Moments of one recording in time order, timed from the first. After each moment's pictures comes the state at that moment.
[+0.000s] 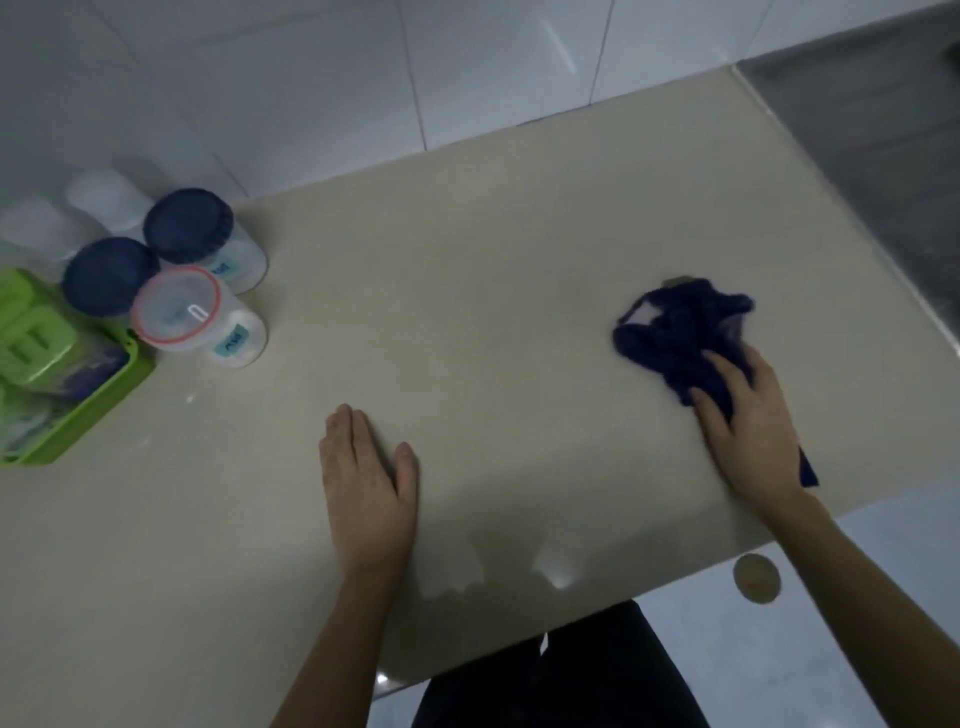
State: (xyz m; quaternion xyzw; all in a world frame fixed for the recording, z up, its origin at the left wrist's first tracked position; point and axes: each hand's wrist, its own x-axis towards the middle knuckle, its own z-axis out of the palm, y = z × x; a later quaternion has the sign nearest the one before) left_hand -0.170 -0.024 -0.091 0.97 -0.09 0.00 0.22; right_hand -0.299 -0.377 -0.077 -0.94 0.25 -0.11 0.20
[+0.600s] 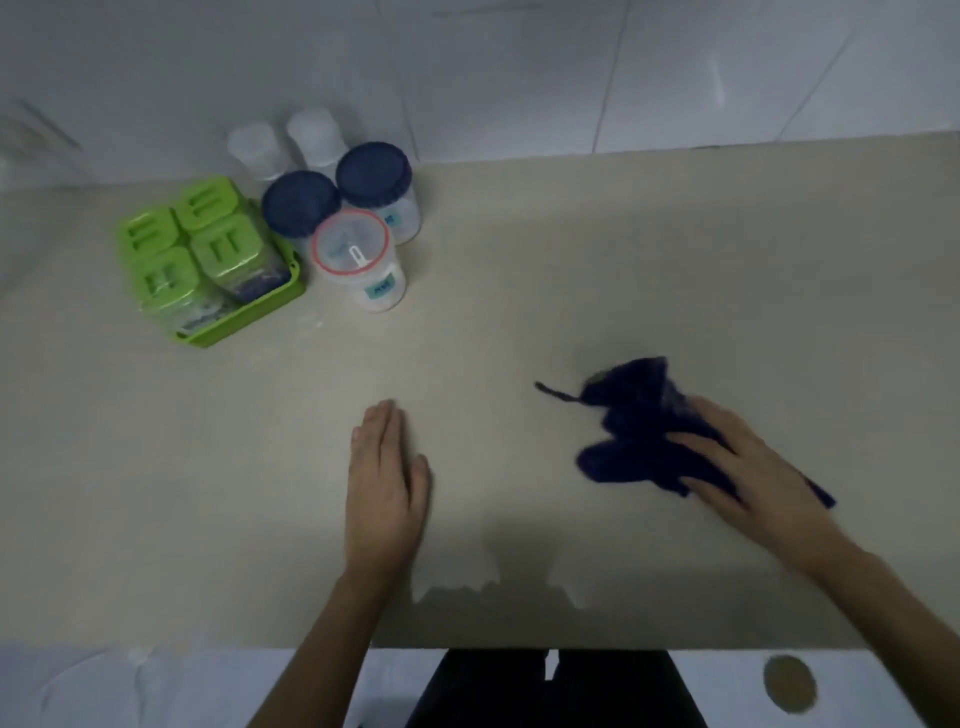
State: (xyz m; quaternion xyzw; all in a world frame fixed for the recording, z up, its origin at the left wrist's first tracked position) left_hand -0.185 0.053 -0.081 0.97 -0.08 0.02 0.23; right_hand -0.247 -0.325 -0.063 -0.97 -0.12 0.04 0.20
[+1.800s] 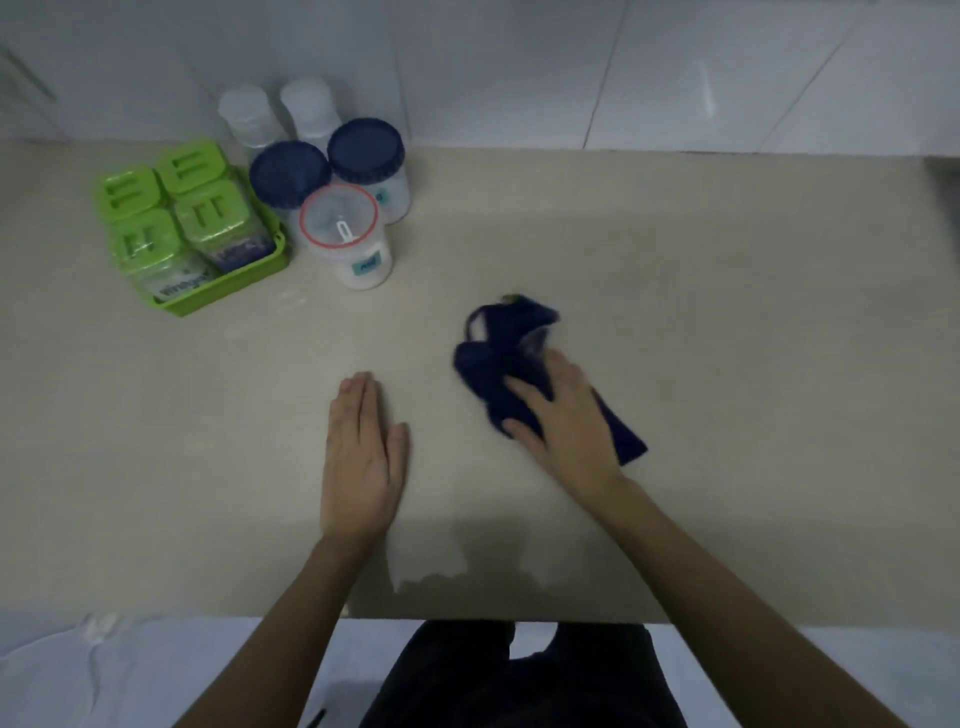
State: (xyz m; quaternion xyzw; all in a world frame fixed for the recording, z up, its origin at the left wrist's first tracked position) left_hand -0.186 0.052 -0.082 0.97 -0.05 0.02 0.22; right_hand -0.181 -0.192 -0.091 -0.98 -0.08 0.00 0.18
